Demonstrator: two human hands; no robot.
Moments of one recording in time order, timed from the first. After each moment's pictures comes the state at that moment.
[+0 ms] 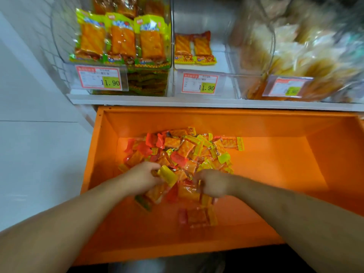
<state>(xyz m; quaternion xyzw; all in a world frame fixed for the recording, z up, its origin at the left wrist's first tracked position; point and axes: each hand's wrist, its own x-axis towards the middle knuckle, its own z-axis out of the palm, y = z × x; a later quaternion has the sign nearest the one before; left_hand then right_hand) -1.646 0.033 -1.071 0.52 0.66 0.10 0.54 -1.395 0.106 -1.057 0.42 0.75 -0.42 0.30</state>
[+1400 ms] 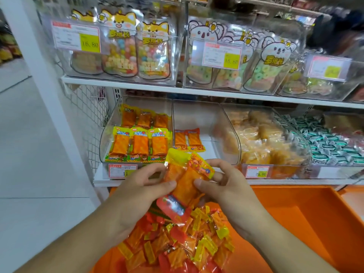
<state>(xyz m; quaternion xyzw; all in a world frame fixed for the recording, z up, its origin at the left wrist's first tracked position) -1.643 0.044 -0.808 0.38 0.58 0.47 0.54 -1.441 0.102 -0.807 0.44 0.54 -0.60 -0.38</state>
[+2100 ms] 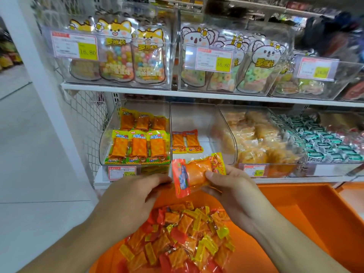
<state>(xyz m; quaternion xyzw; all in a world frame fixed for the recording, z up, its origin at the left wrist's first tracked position) -1.661 0.035 -0.814 0.71 0.64 0.27 0.09 -1.423 0.111 -0.805 0.39 0.43 -0.71 -0.40</state>
